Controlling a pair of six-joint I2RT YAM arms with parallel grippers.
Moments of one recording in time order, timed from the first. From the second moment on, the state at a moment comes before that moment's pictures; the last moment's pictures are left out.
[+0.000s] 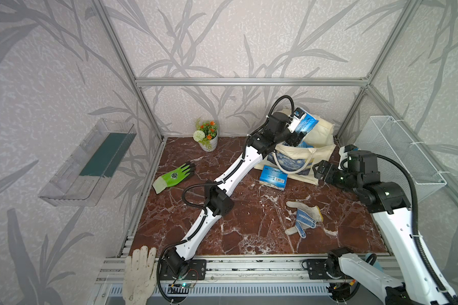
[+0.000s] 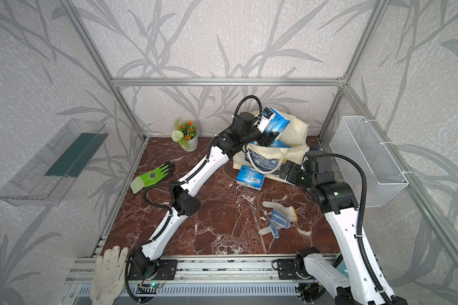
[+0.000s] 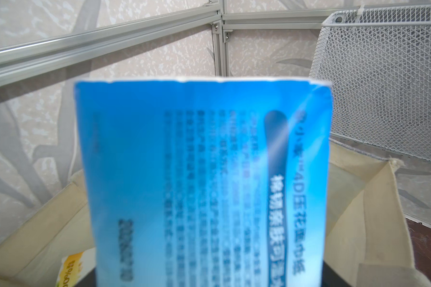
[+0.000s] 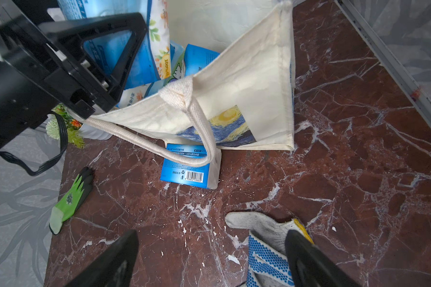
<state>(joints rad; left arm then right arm) -0.76 2.55 2.86 -0.53 0.14 0.12 0.18 0.99 1.27 -0.97 -0.02 0.55</state>
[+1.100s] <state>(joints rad) -0.74 2.48 2.86 -0.66 0.16 0.14 0.18 1.15 1.48 -0.92 -0.03 0.51</state>
